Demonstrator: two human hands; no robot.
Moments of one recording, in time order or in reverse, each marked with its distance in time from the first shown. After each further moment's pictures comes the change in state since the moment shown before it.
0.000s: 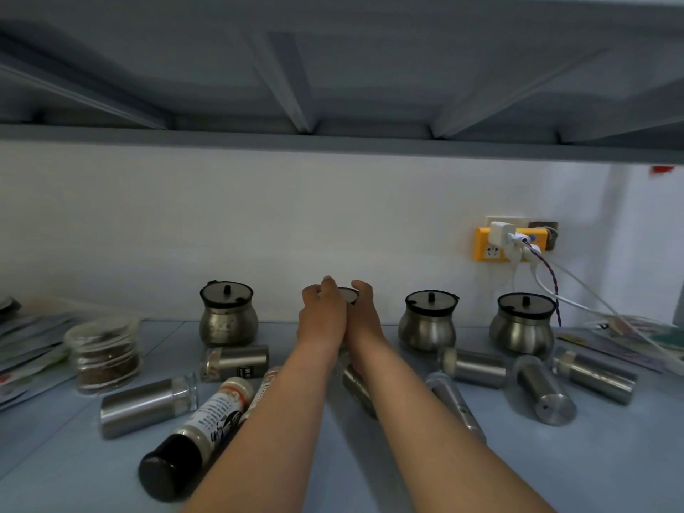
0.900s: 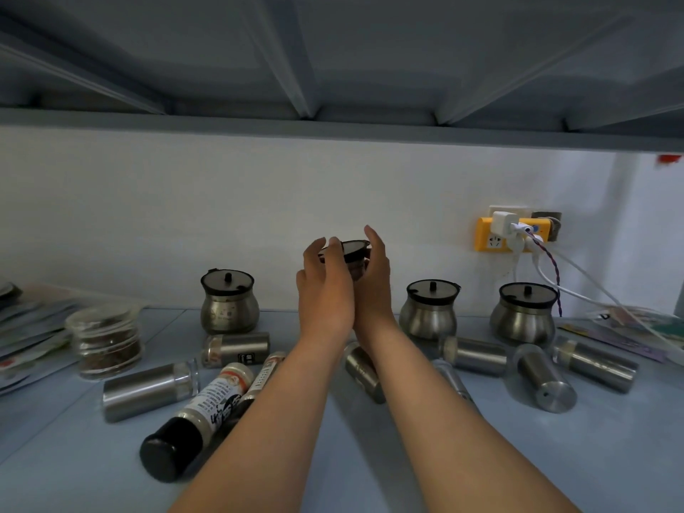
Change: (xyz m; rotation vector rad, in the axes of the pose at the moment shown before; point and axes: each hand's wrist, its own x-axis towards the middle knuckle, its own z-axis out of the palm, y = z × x) left_hand -0.026 0.006 -0.002 -0.158 0.035 0.344; right_hand -0.005 -0.013 -0.005 0.073 0.118 -0.390
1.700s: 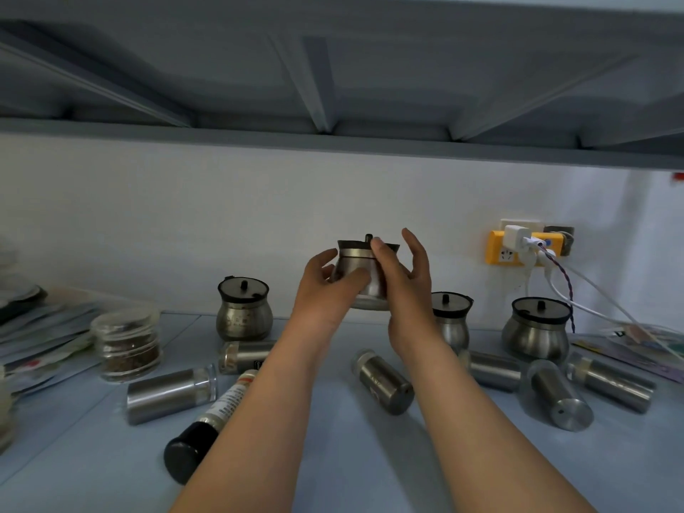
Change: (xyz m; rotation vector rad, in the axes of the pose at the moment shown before) left_hand 0.001 0.021 -0.033 -0.010 -0.214 -0.070; right_hand 0.008 -0.010 -0.032 0.363 -0.042 0.047
